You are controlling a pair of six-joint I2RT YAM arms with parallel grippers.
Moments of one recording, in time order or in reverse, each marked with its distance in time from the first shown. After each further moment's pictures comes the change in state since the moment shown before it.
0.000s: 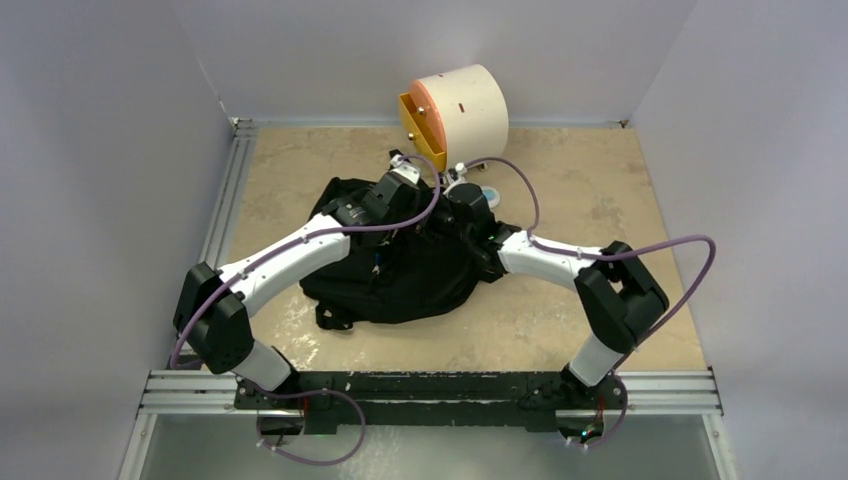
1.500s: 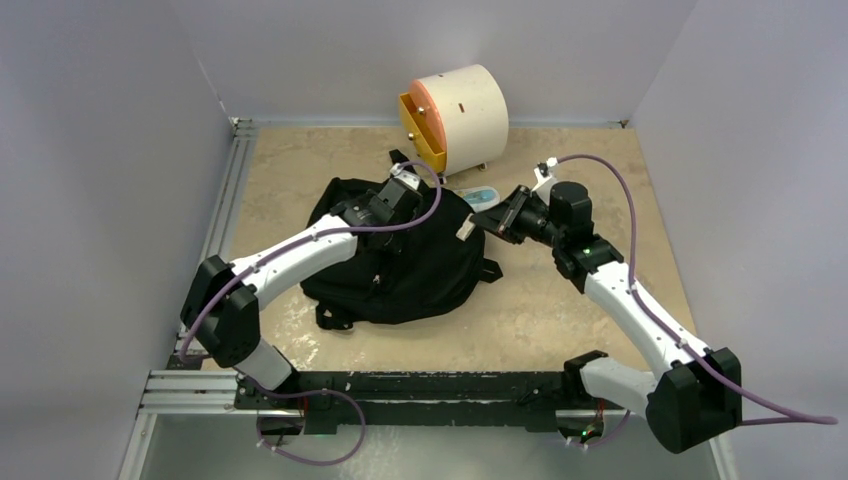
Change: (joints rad) left arm 0.000 0.037 -0.037 -0.018 0.051 -0.101; right arm -0.371 -0.551 -0.180 -0.373 -0.241 -0.184
